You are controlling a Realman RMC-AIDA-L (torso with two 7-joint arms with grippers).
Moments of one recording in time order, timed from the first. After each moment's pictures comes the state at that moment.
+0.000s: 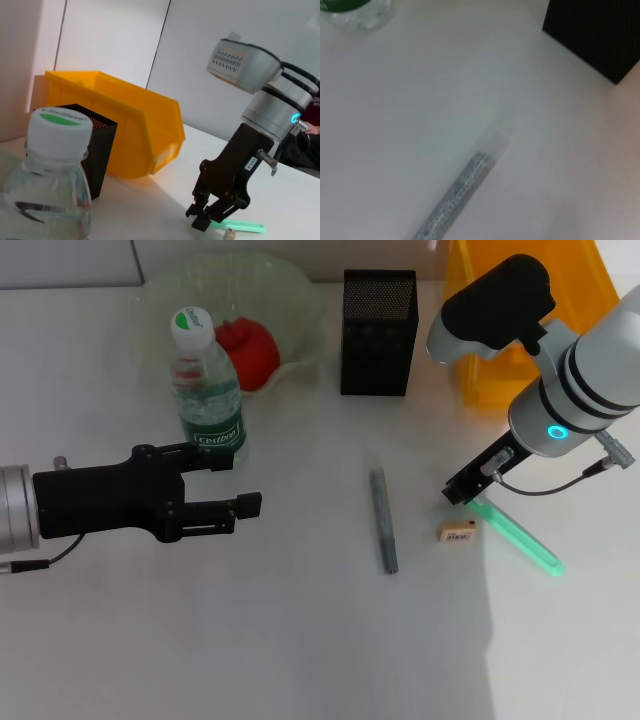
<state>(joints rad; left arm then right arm) -0.38 -2.04 0.96 0.73 1.79 1.55 -1.43 0.73 2.09 -1.57 -1.05 -2.65 -1.30 2.77</state>
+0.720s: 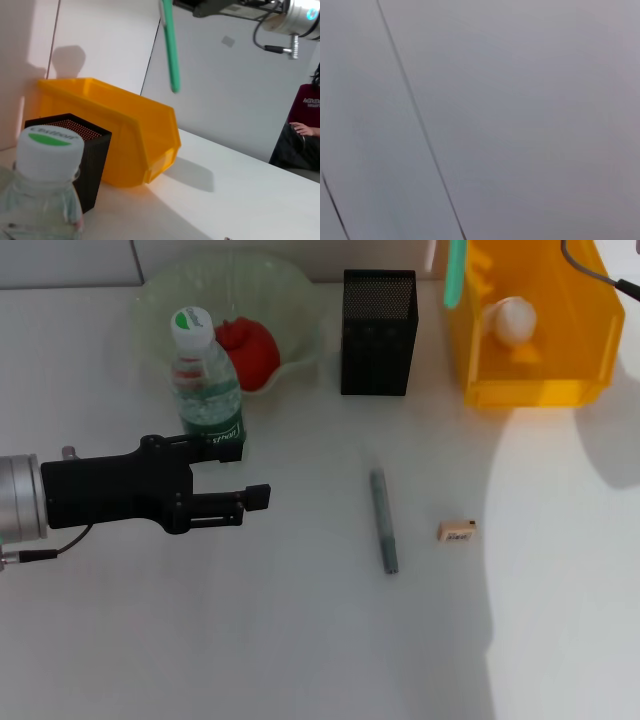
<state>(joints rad) -0.40 -2.04 0.95 0.73 1.79 1.55 -1.43 0.34 2.08 -1.35 -1.34 -1.48 -0.73 2.09</state>
